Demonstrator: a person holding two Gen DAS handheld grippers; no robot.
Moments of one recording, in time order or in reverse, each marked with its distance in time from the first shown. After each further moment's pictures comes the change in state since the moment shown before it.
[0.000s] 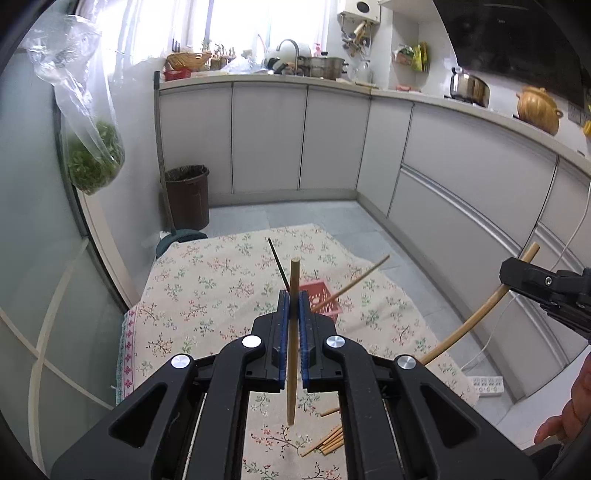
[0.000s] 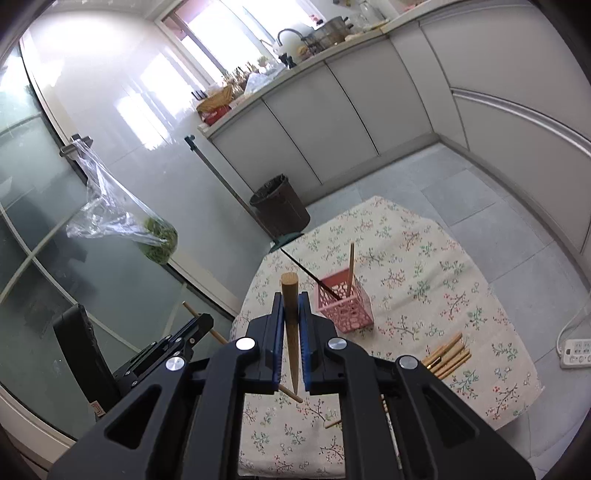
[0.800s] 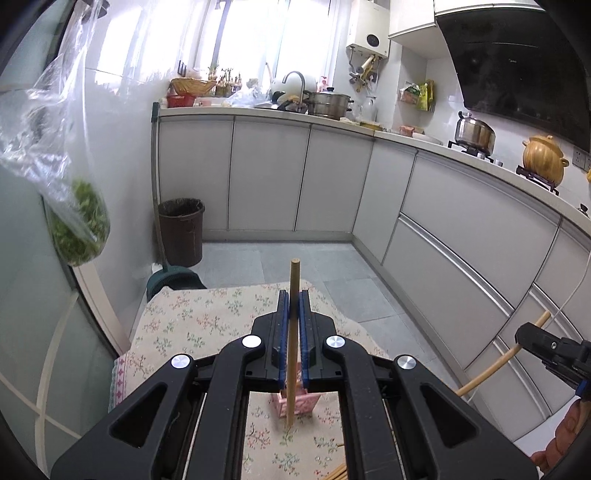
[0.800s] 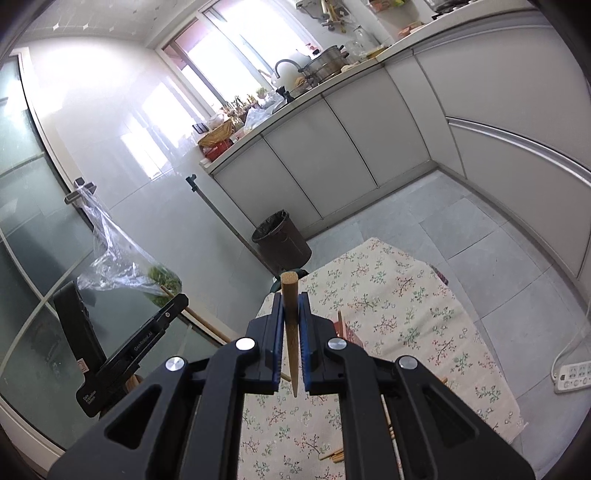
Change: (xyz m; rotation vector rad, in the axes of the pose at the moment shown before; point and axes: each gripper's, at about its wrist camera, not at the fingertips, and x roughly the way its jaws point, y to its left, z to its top) left arm 0.012 -0.005 0.093 -0.057 -0.113 -0.022; right arm -0.028 -0.016 0.064 0.022 -0.098 0.016
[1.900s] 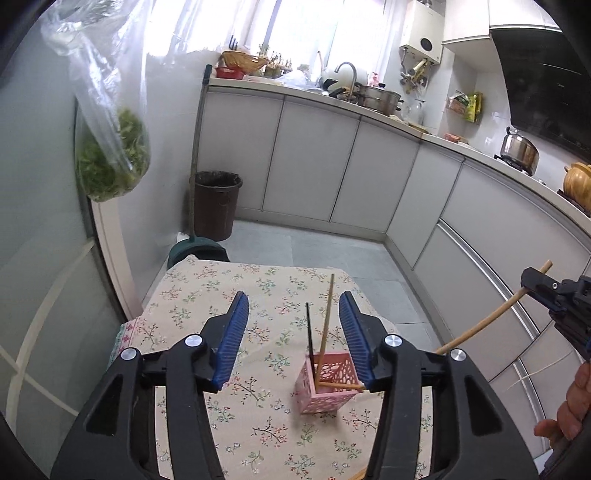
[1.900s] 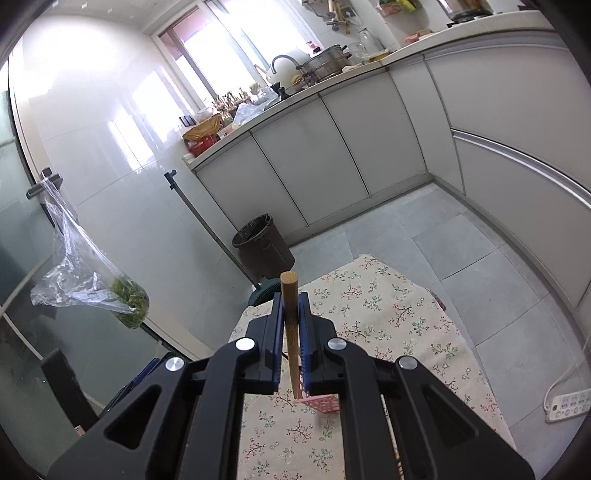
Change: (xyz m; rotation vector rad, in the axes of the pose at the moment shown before) left arm 0.033 0.056 -0.037 -0.153 0.037 0.106; right arm 0.091 0.015 0.027 -0.070 0.004 -0.086
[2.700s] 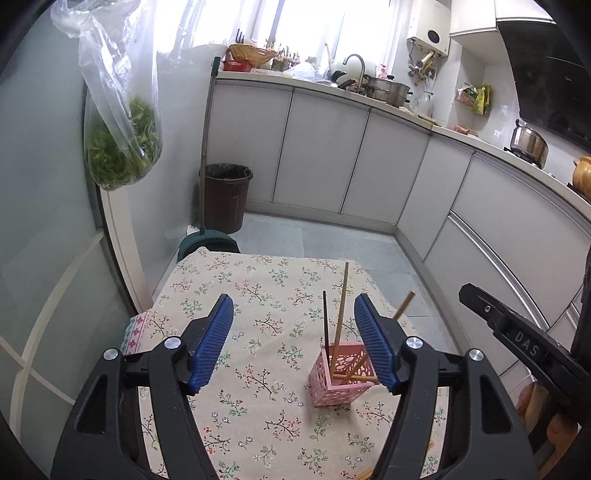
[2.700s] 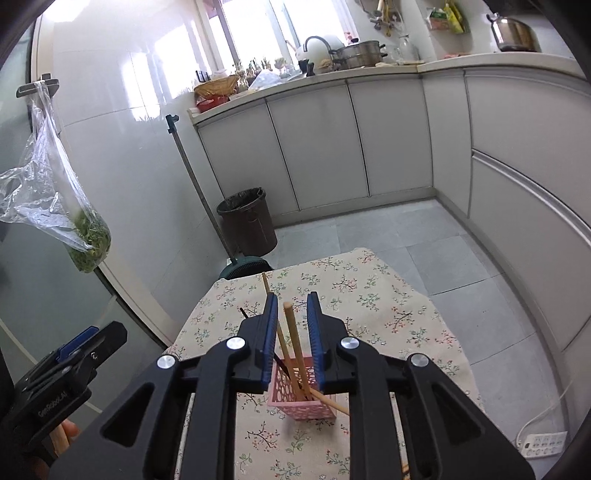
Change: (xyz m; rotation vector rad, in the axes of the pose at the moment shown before) left arm -0.002 0.007 -0.008 0.015 0.022 0.036; right arm 0.071 0.031 -0.046 -0.220 0.029 -0.103
